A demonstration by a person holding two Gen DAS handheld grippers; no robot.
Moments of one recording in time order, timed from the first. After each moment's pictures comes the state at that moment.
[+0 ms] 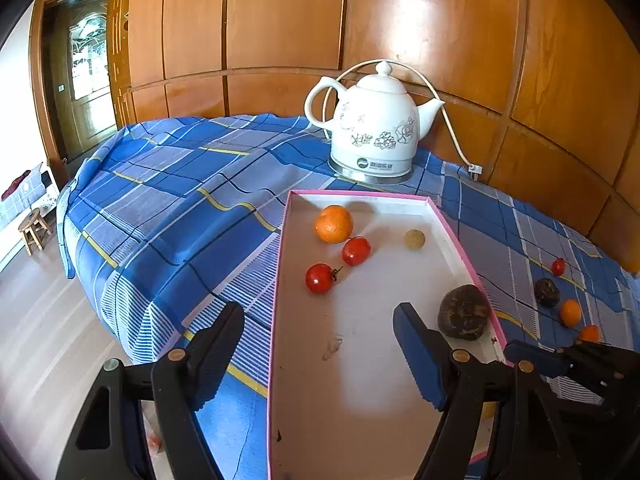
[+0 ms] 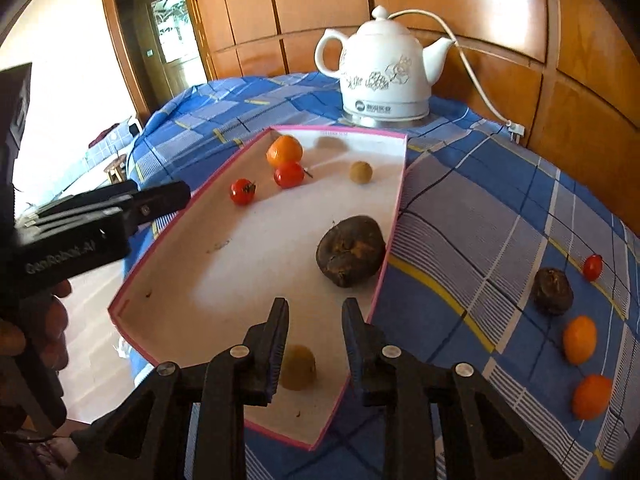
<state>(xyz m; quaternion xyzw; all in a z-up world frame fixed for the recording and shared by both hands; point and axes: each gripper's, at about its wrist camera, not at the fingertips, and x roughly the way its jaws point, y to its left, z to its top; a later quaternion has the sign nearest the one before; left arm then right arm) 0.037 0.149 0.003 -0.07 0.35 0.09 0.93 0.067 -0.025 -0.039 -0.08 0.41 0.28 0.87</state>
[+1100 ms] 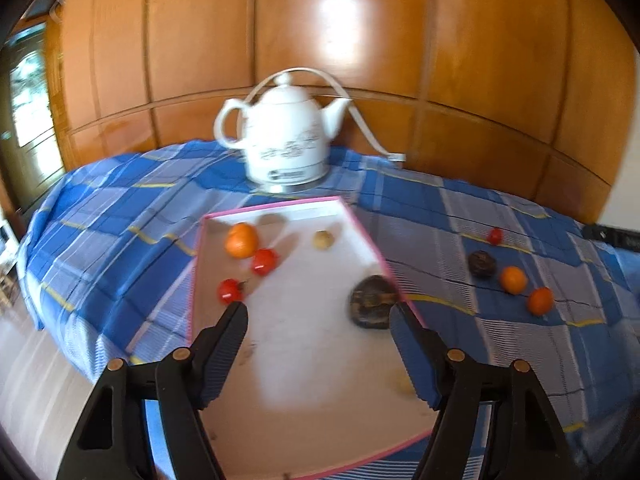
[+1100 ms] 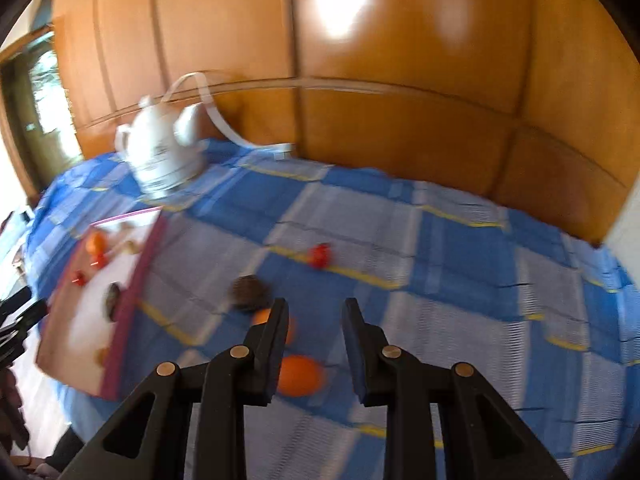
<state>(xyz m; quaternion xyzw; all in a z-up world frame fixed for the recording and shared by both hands) 0.032 0.086 0.020 -0.01 0.34 -0.03 0.94 0.090 -0.257 0.039 -0.02 0.39 0.03 0.92</state>
